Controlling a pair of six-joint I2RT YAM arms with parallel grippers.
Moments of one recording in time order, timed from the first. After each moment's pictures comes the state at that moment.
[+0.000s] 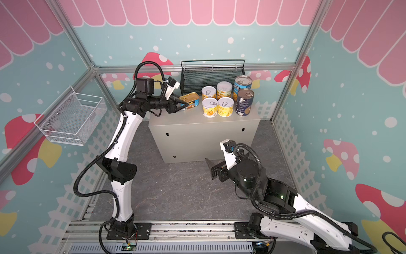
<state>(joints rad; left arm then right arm) -0.26 2.14 2.58 -0.89 0.71 0.26 1.09 0.78 1.12 -0.60 0.52 0.16</state>
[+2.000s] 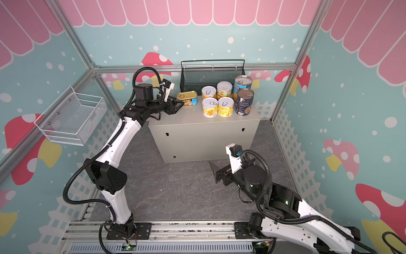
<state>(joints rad) -0.27 1.94 2.13 -0.54 0.45 0.09 1.09 0.68 1.04 -0.58 0.50 0.18</state>
